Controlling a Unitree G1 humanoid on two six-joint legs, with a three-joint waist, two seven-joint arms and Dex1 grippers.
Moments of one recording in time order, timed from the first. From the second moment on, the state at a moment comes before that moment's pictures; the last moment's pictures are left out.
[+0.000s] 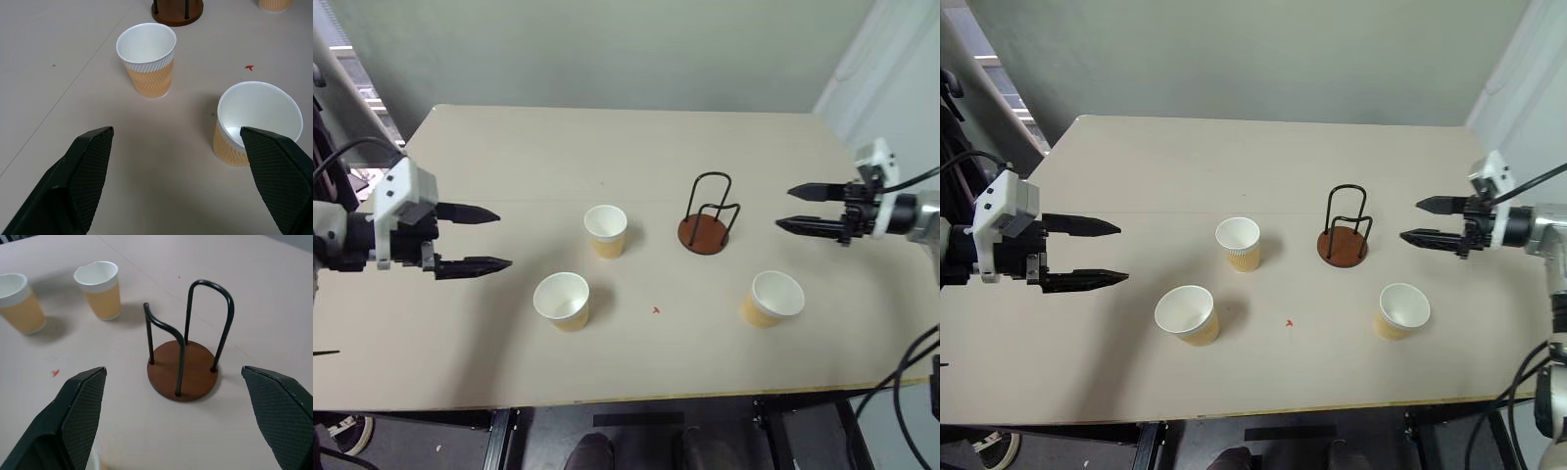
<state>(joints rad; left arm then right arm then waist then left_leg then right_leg) -0.44 1.20 0.23 0.06 -0.50 0.44 -1.39 -0.84 -0.86 -0.02 0.47 0.35 0.45 1.36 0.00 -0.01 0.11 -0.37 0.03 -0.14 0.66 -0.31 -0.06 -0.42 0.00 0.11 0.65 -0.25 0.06</state>
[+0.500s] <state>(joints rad) -0.41 1.16 0.23 -0.05 -0.55 0.49 -1.34 -0.91 -0.65 0.06 0.61 0.22 0.35 1.24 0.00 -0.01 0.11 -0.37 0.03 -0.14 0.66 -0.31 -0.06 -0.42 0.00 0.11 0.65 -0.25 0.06</state>
